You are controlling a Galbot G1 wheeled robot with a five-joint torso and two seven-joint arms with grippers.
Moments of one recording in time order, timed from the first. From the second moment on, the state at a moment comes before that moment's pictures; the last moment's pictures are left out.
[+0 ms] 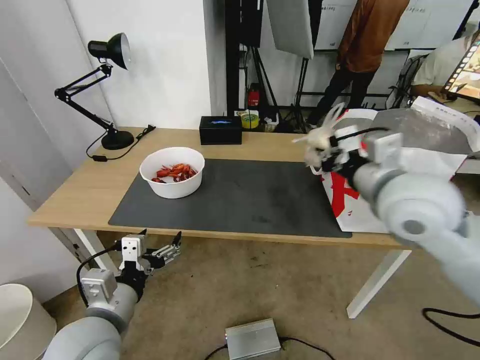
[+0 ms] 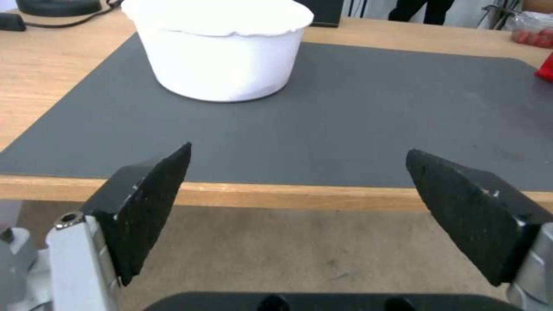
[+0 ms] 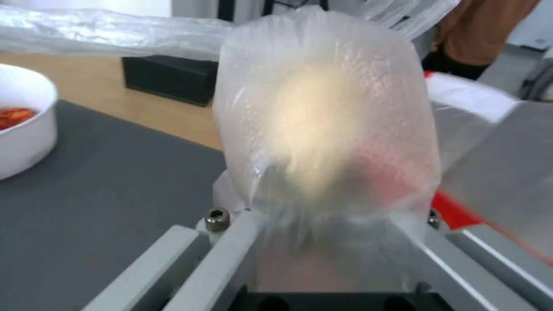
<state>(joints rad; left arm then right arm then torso) 1.64 -0.89 -0.48 -2.37 -0.70 0.27 -0.40 -0.50 0.51 0.06 2.27 1.34 -0.72 0.77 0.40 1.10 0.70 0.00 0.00</state>
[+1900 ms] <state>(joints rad) 1.62 -0.87 -0.47 -2.38 -0.71 0.27 -0.39 -0.50 0.45 0.22 1.99 1.53 -0.72 0.87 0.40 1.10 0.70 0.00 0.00</state>
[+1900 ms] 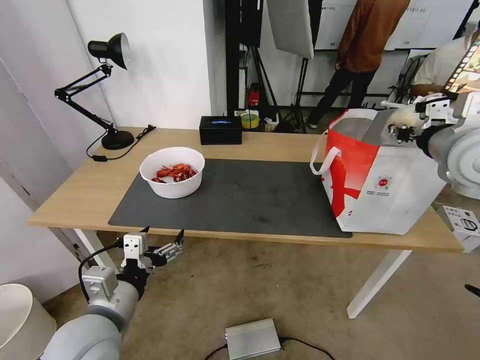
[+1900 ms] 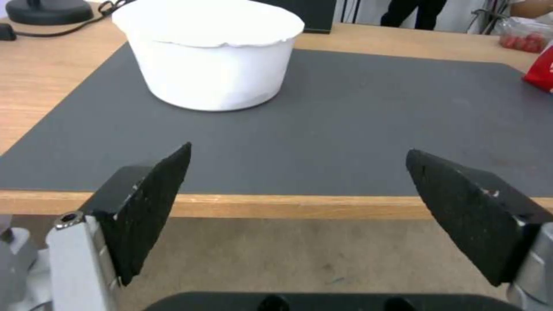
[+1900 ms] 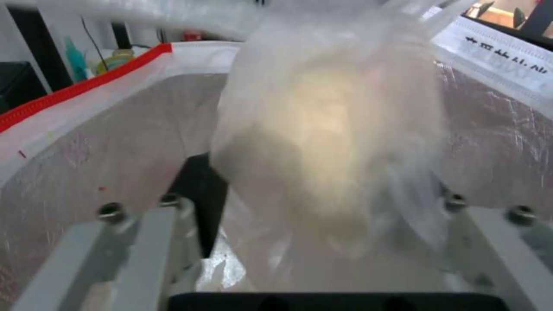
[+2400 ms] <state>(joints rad) 1.62 -0.87 -0.48 -2.38 -0.71 0.27 -0.39 -0.52 0.45 0.22 2.01 1.51 -0.71 0.86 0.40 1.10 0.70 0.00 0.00</state>
